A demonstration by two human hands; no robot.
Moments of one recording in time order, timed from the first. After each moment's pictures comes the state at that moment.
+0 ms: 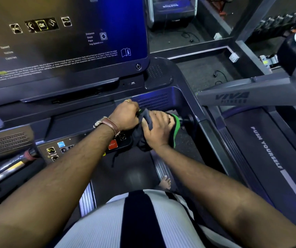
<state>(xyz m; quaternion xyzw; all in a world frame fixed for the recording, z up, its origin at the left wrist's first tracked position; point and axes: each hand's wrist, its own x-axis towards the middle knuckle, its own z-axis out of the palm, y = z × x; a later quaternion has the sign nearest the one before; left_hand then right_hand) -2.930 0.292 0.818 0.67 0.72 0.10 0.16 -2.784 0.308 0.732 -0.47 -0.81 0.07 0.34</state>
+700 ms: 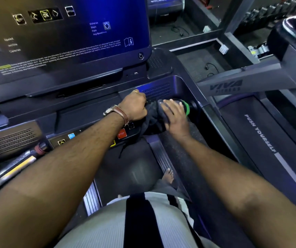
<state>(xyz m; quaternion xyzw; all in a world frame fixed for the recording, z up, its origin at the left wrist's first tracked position) -2.932 0.284 0.820 0.72 0.67 0.08 0.15 -2.729 0.316 0.723 -0.38 -0.88 0.02 0.27</state>
